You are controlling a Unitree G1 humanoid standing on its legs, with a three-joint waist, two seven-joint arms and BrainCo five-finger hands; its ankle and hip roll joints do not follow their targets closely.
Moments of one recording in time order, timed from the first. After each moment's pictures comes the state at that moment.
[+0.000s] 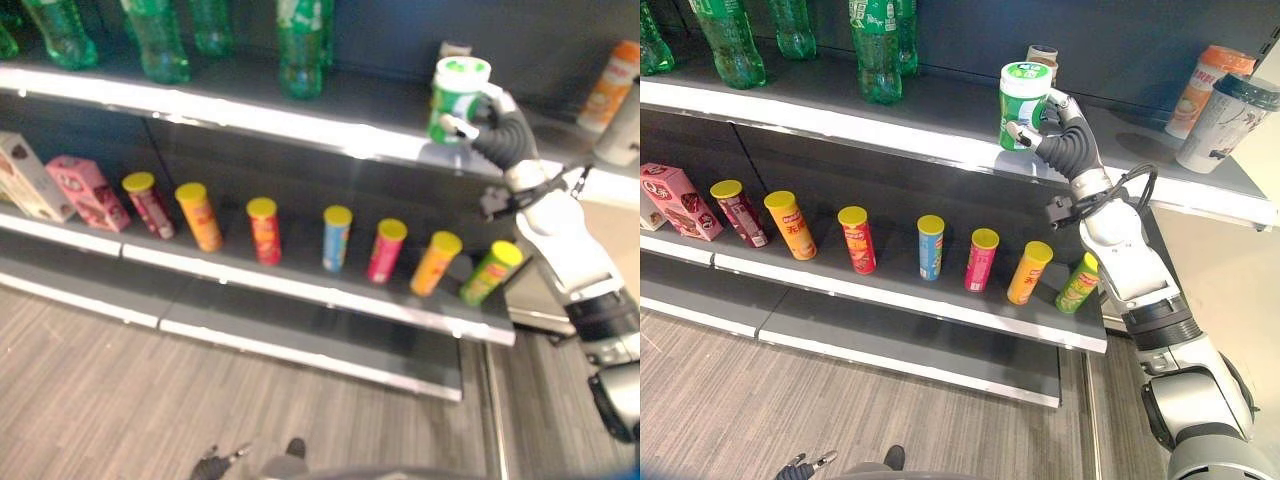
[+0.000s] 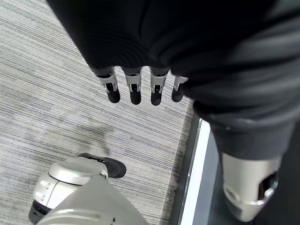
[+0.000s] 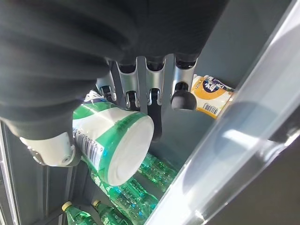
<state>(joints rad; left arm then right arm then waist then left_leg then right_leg) 0.19 0.27 -0.03 1.03 -0.22 -0.03 0.07 -0.69 -0.69 0.27 0.11 0.25 -0.07 -0.12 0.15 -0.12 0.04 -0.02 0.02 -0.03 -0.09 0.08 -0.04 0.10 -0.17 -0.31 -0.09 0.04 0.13</state>
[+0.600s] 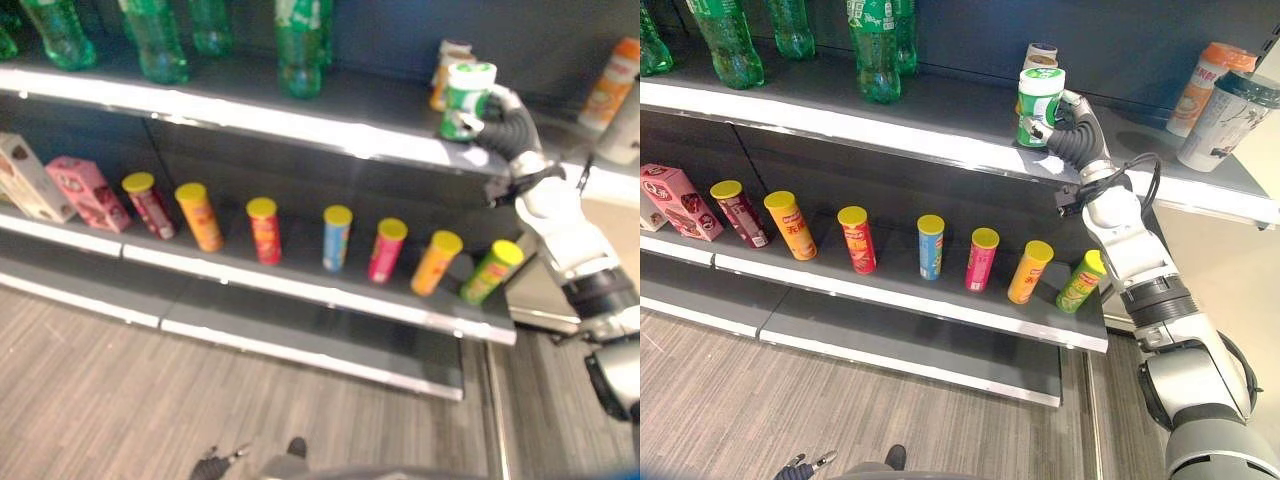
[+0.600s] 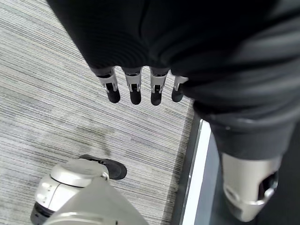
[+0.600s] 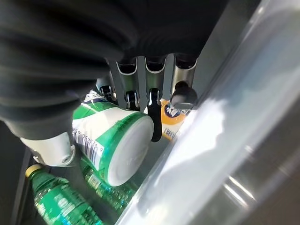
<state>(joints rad) 0.19 0.27 -0.03 1.04 -0.22 -0.03 0.07 -0.82 -0.69 0.31 0.36 0.21 -0.03 -0.16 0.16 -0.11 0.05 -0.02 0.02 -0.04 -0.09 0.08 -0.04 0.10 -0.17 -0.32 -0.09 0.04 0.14</state>
